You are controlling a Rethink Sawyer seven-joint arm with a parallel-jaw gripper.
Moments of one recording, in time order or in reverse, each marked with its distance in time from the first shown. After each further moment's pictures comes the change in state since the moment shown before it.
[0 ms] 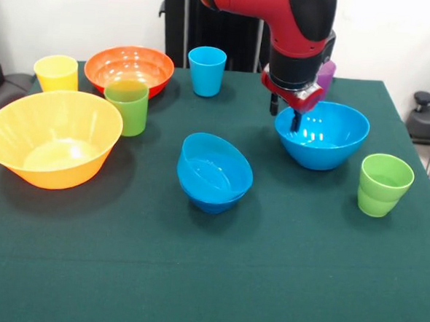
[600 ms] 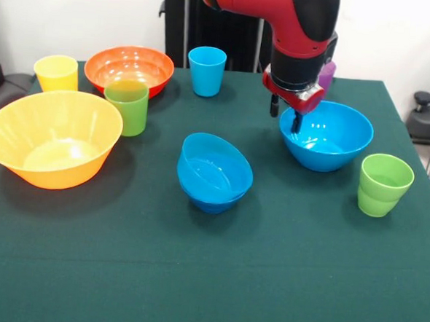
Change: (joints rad) arm 0.017 0.000 -0.012 -0.013 0.000 0.000 0.000
